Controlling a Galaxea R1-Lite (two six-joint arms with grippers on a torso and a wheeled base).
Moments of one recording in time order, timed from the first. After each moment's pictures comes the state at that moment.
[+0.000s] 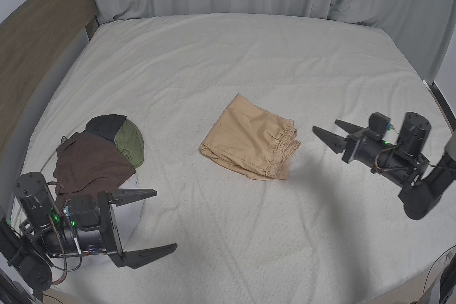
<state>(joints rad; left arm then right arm) -0.28 1.71 -0.06 -1.50 -0.82 0.22 0.24 1.93 -0.58 -1.36 0.39 0.20</state>
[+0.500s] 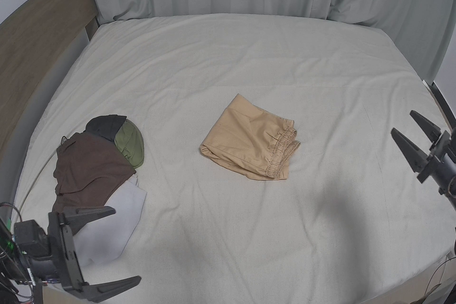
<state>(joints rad) -0.31 1.09 -0.02 -0.97 -0.70 0.21 0.05 1.38 -0.14 -1.49 0.46 0.07</state>
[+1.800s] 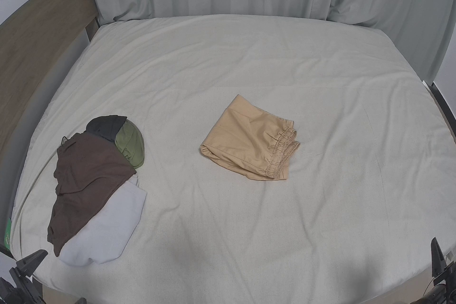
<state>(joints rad) -0.12 0.12 -0.02 -0.12 -0.40 0.06 0.01 0.03 -0.02 -0.06 -0.02 -0.04</state>
